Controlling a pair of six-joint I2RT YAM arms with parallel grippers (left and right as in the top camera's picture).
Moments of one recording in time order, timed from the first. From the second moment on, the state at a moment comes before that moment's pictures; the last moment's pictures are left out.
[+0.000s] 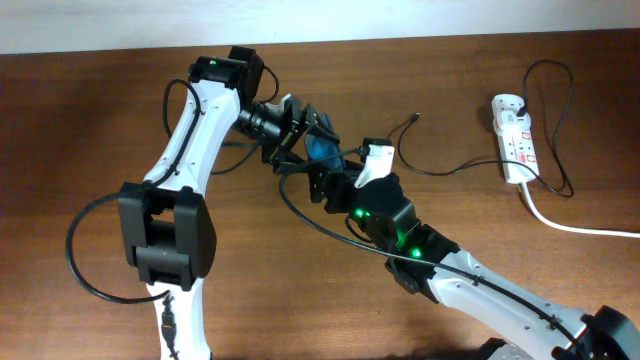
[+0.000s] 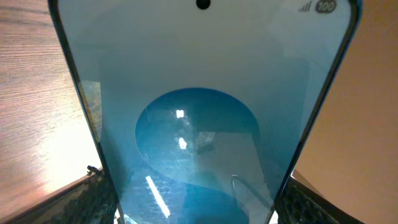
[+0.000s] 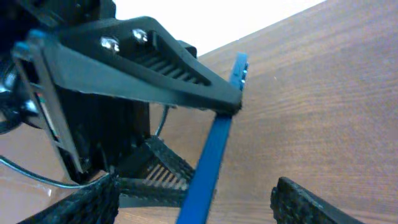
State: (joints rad) left arm -0.23 2.20 2.01 -1.41 0.99 -0.49; right arm 0.69 1.39 0.70 0.38 0.16 0.75
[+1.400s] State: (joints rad) left arm -0.23 2.20 2.01 -1.41 0.98 -0.49; right arm 0.69 1.46 0.71 0.42 0.16 0.75
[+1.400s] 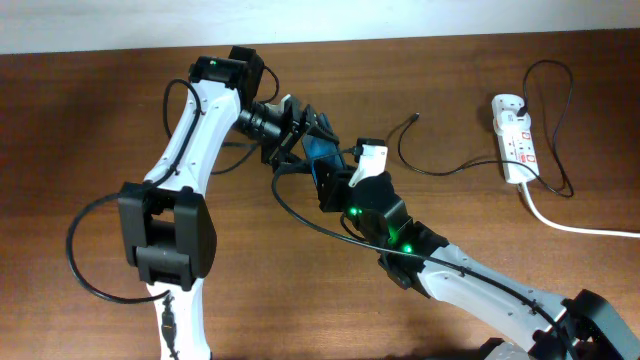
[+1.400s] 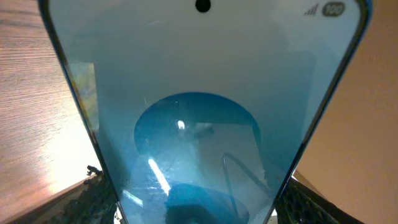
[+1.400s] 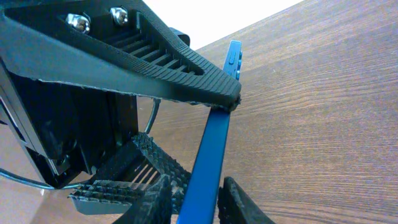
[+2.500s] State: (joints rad) left arm -0.19 2.20 2.01 -1.41 1.00 -0.49; right arm 0.69 1.46 0.71 0.44 0.17 0.76
